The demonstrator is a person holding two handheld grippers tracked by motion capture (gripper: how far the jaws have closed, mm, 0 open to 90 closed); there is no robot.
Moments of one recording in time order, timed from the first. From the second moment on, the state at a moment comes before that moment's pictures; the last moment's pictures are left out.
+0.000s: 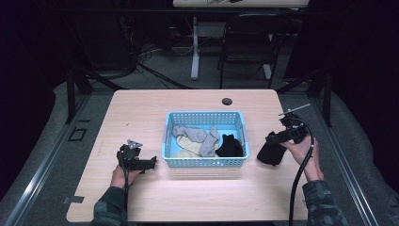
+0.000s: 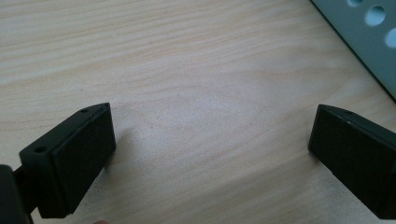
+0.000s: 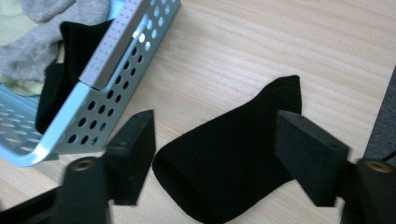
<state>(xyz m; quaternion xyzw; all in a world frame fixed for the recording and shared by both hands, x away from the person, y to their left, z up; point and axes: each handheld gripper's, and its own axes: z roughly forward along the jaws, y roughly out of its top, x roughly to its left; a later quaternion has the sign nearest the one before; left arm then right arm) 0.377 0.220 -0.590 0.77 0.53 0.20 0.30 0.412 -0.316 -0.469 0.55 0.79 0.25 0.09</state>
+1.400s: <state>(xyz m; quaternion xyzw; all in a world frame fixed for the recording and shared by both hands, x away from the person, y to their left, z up) 0.377 0.220 -0.590 0.77 0.53 0.20 0.30 0.455 -0.181 -0.442 0.43 0.87 0.23 0.06</state>
